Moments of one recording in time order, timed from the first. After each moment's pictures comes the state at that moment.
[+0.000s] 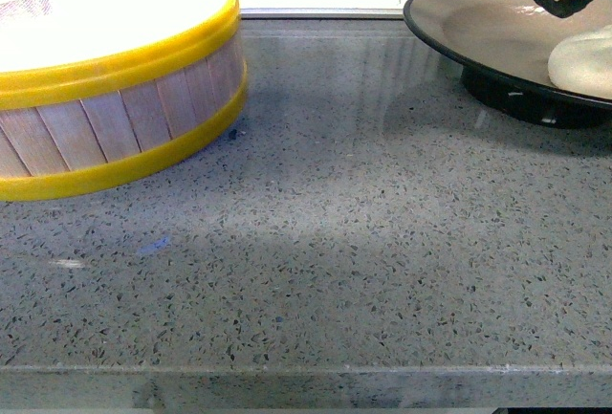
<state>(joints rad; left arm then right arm) -0.82 2.01 1.64 0.01 -0.21 -0.02 0.00 0.00 0.01 0.00 0.00 0.00</state>
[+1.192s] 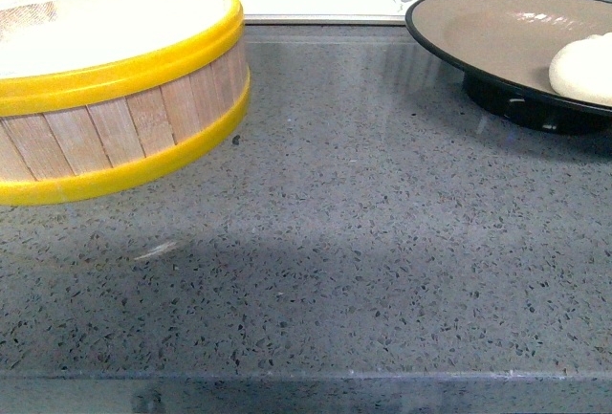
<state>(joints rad) 0.00 0.78 0.54 0.25 -0.01 0.00 0.00 0.00 0.01 0.00 0.00 0.00</state>
